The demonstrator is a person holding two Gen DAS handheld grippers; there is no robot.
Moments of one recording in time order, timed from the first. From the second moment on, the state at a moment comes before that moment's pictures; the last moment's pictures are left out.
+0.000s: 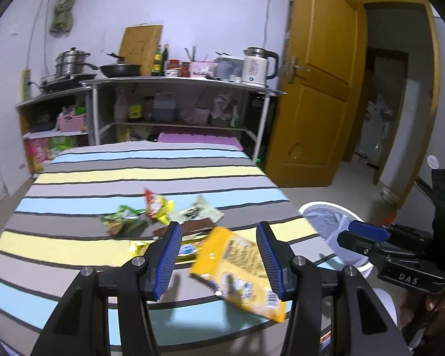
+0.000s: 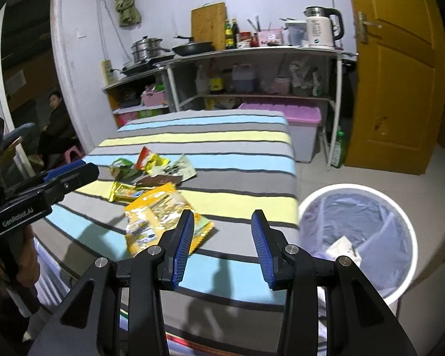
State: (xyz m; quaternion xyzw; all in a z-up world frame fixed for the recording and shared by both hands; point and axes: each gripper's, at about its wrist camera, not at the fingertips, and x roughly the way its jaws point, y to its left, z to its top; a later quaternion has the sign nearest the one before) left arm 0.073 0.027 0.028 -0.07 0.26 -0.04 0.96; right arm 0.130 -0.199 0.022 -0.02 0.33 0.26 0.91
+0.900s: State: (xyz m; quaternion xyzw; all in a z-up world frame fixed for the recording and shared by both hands) left arm 0.074 0.105 -0.010 -0.10 0.30 0.03 0.95; right arm 0.187 -0.117 -0.024 -0.11 0.39 0.33 0.85
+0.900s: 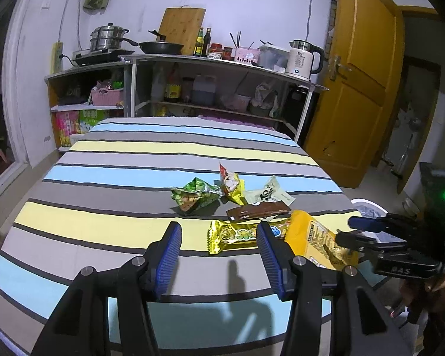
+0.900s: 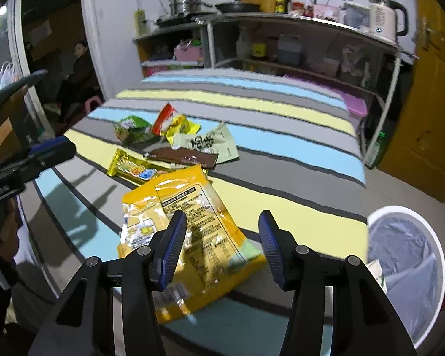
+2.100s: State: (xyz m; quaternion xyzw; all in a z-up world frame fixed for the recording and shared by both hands) left arm 0.160 0.111 -0.057 -0.18 0.38 -0.03 0.91; right arm 0.189 -0.121 -0.041 -0.12 0.41 0.36 0.83
